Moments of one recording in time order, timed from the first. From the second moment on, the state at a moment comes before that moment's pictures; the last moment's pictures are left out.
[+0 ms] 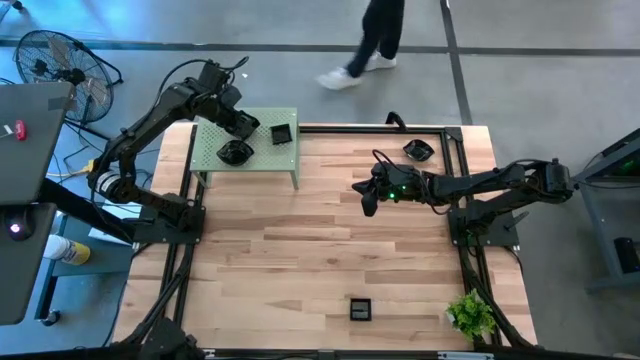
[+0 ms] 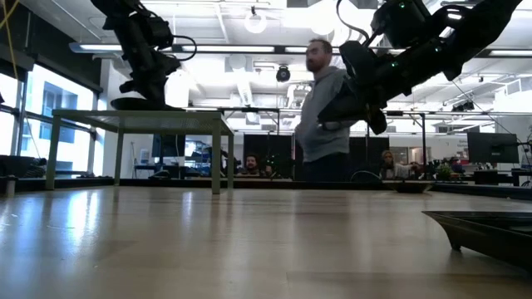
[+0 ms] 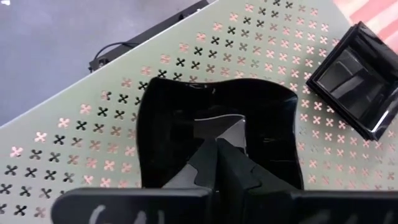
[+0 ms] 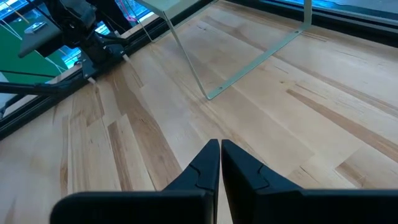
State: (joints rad) left arm 1.05 1.35 1.26 -0.93 0.15 0.02; right arm -0.18 1.32 0.52 0.38 0.10 0.50
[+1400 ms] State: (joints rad) left arm 1.04 1.37 1.29 -0.81 -0.05 0.01; right arm -0.19 1.26 0.52 0.37 0.09 0.46
